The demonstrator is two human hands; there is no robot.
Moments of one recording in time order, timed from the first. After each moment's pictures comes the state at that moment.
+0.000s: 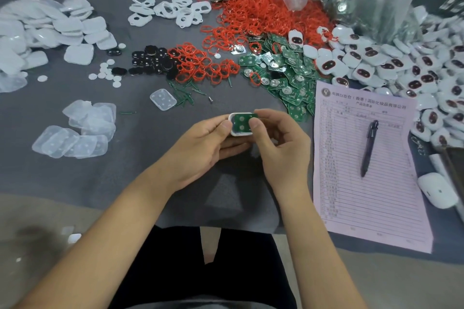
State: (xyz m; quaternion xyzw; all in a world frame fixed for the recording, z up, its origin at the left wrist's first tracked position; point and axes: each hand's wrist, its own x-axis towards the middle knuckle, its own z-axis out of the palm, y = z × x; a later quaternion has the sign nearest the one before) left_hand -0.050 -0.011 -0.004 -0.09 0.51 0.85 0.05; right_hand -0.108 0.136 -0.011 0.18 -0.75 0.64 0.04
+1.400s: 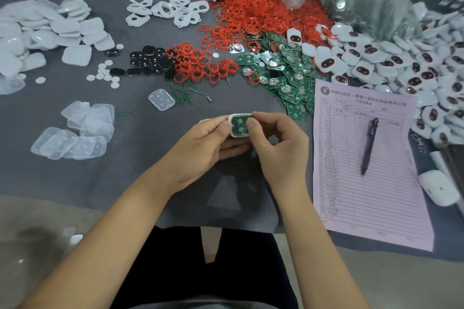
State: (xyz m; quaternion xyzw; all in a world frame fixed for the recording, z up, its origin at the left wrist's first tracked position) left_hand -0.049 -0.008 -0.002 -0.09 0.52 0.85 0.05; right_hand -0.109 0.135 -0.013 0.18 -0.77 0.61 0.06
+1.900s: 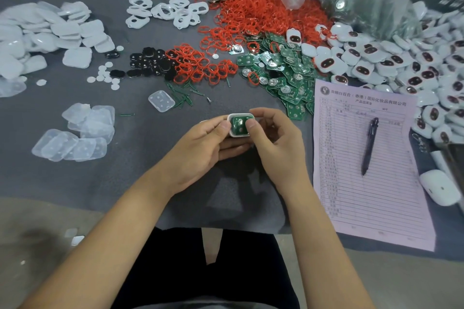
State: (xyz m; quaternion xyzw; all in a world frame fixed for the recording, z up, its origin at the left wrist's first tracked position) left_hand -0.049 -0.010 -0.006 -0.09 0.50 0.86 0.04; right_hand -0.118 0.139 -0.010 0.19 -0.77 0.61 -0.03
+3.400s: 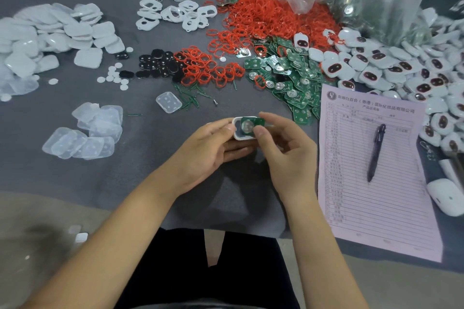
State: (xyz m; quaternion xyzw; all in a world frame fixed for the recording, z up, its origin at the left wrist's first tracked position) left_hand -0.050 -0.010 -0.003 -0.11 0.48 0.87 0.04; right_hand -0.107 0.142 -0.012 0.16 -0.73 0.66 0.00
